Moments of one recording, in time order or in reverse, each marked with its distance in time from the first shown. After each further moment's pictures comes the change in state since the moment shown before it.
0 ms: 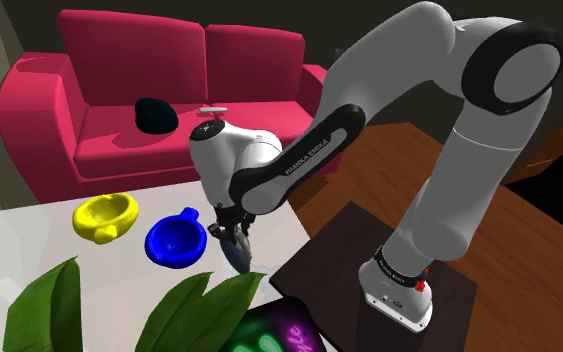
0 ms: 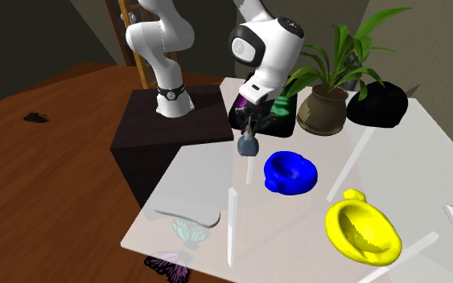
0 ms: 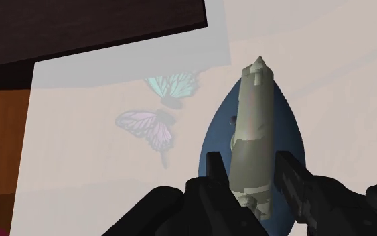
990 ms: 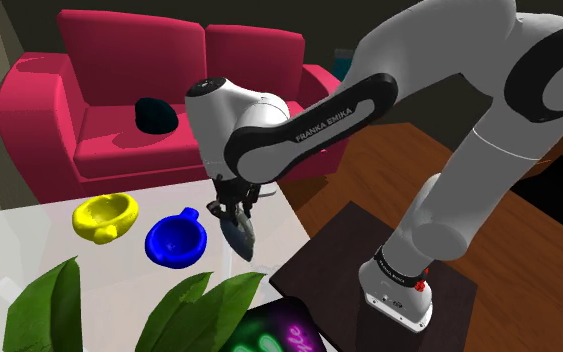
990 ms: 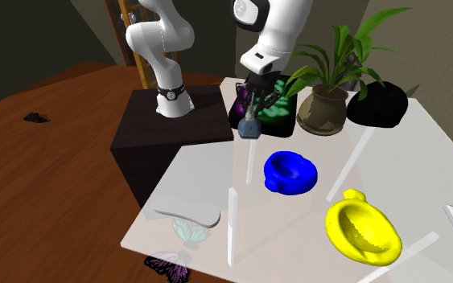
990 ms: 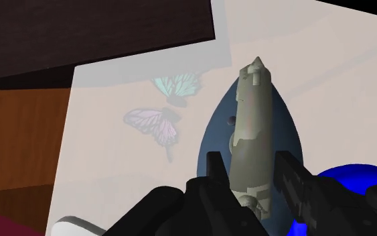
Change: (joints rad) arm -0.011 -0.154 0.011 0.066 0.101 -0.193 -0.083
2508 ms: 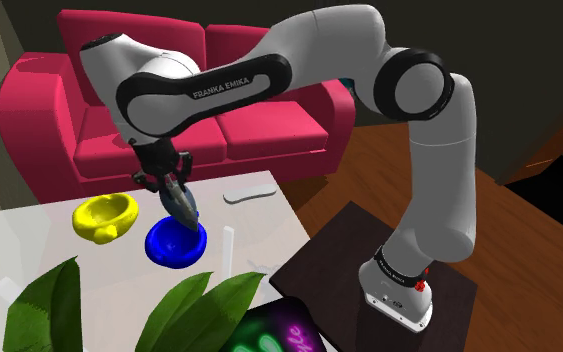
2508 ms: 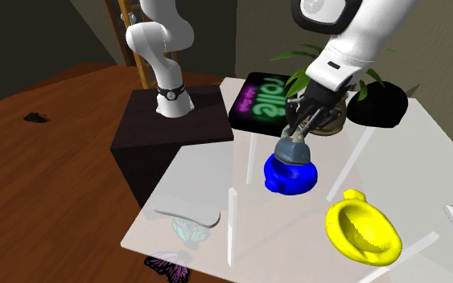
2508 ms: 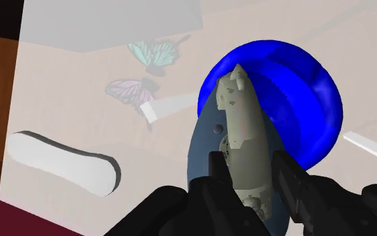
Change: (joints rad) arm 0.111 0.533 -0.042 0.770 -0.229 -0.305 0.085
